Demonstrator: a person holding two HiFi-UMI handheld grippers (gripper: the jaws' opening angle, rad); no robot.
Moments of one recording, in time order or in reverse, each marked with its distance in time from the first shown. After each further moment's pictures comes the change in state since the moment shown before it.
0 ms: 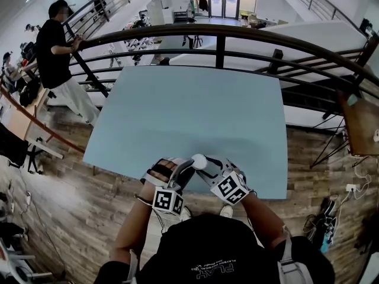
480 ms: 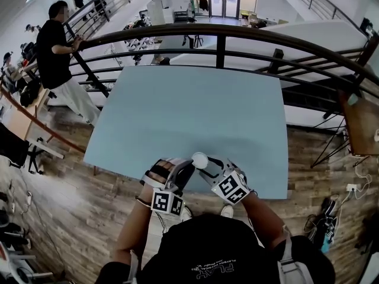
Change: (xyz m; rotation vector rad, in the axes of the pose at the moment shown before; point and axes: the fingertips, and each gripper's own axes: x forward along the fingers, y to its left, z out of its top) left arm -0.011 0.019 0.005 -0.060 -0.028 0.074; right arm 0.000 -0.003 -0.005 0.020 0.009 -0.003
